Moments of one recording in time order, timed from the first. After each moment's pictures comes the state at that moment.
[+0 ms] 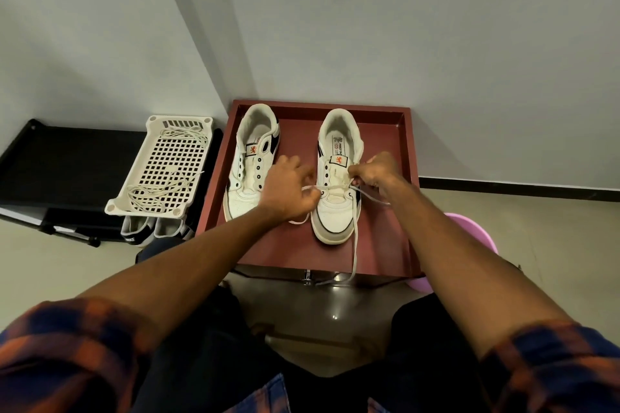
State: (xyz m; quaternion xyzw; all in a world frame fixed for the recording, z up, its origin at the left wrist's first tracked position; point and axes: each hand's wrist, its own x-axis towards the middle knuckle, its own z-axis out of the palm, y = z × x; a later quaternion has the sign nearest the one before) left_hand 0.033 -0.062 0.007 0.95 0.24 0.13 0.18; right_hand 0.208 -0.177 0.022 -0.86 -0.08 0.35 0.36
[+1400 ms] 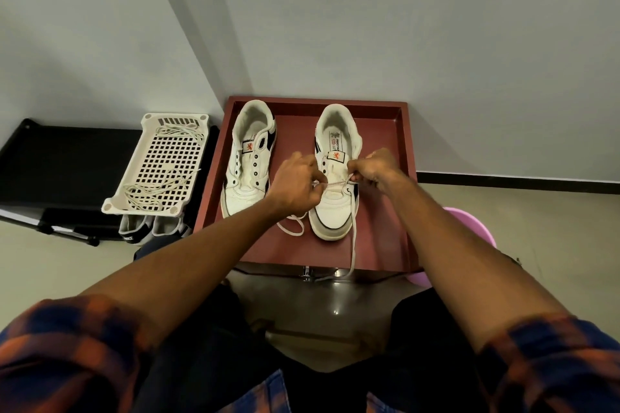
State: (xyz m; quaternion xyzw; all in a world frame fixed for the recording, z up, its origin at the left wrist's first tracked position) left_hand 0.052 -0.072 0.015 0.97 0.18 0.06 0.18; right_hand 0.211 -0.181 0.024 -0.85 -0.06 0.37 0.37
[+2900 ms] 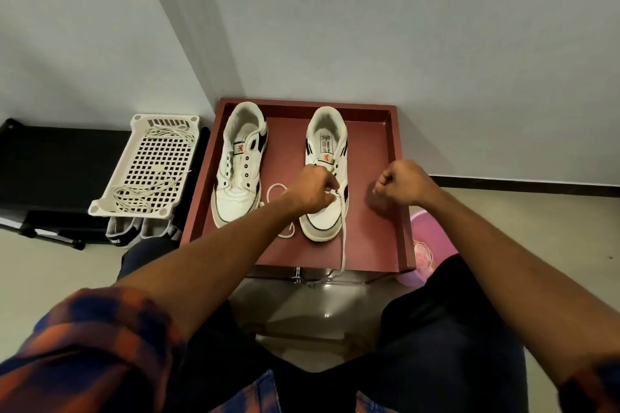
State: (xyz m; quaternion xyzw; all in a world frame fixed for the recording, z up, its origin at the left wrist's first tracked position) left_hand 0.087 -0.093 0.007 0.95 0.18 -0.04 0.26; right_hand 0.248 -0.259 0.026 -0.87 -0.40 0.27 0.11
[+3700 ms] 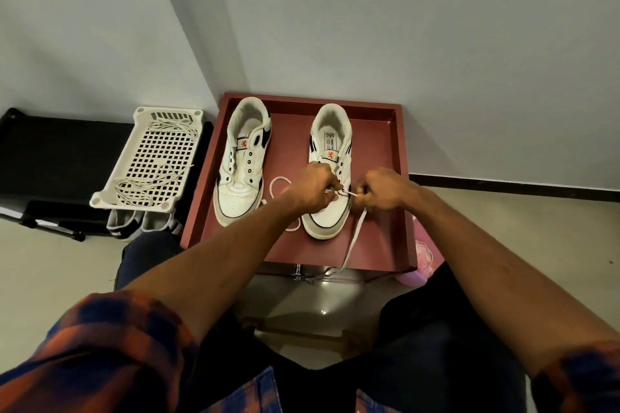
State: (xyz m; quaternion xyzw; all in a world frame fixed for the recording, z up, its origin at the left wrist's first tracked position) left_hand 0.084 -0.094 0.006 0.95 0.18 -0.04 0.27; right_hand 0.224 -0.228 0.025 -0.80 -0.51 0.32 0.01
